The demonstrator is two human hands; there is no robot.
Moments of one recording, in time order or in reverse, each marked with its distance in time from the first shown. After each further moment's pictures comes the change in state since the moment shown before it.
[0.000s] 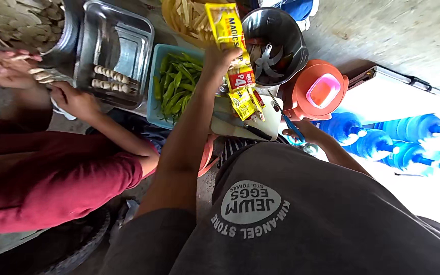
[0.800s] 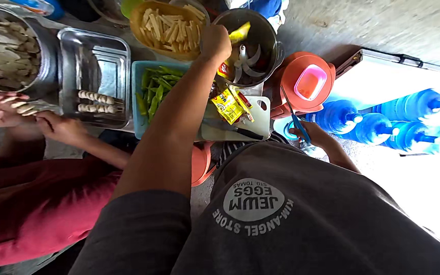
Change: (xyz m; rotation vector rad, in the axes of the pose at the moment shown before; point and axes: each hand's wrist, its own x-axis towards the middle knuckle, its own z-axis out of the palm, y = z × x) left_hand 0.068 0.051 0.072 1.062 -0.195 0.056; right_hand -0.045 0.048 0.003 0.160 0.199 0.098
